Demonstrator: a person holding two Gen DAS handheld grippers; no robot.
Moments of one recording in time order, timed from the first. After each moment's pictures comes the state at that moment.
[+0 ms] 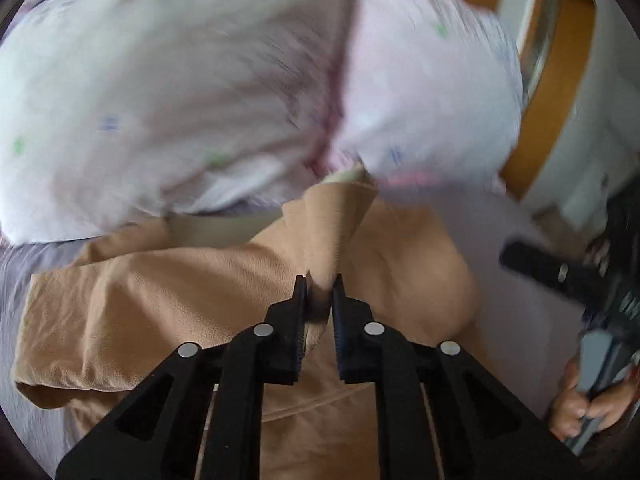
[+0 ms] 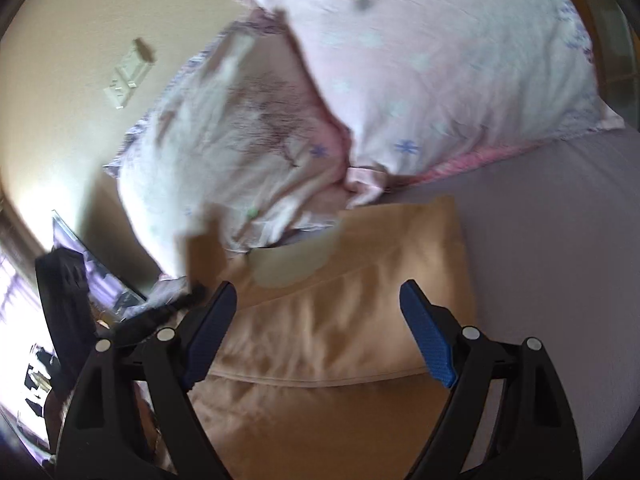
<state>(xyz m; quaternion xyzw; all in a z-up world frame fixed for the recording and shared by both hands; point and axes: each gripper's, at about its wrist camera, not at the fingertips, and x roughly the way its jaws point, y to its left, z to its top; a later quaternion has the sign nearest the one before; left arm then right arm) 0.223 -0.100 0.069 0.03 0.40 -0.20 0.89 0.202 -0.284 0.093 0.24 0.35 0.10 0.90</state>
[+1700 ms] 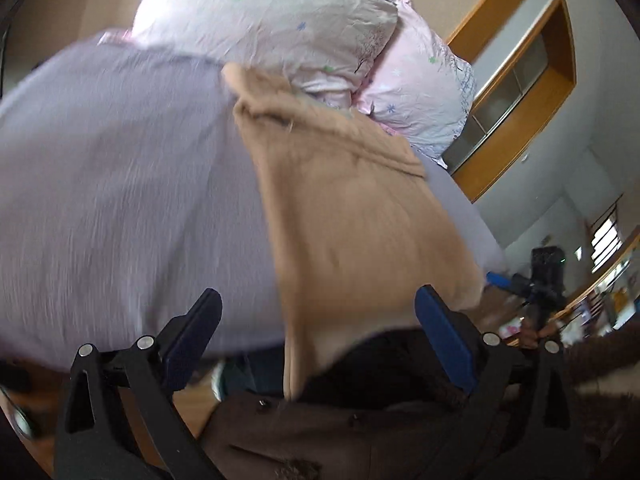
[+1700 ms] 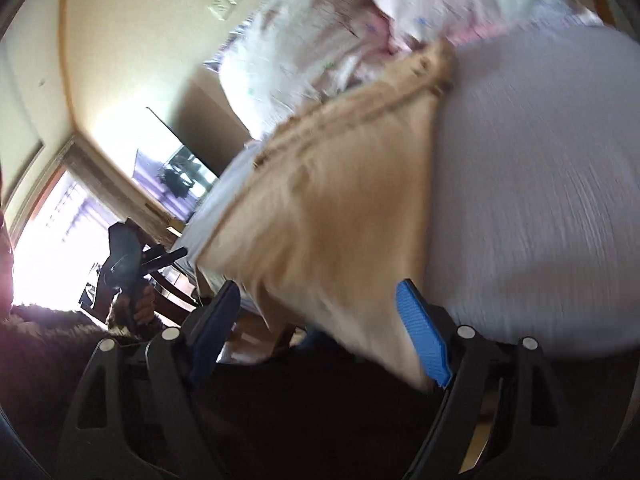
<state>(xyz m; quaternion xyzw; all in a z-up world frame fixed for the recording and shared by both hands) -0.057 0.170 0.008 -0.19 0.40 -0.25 0.86 -0.073 -0.306 0.016 0.23 0.42 0.28 0.83</state>
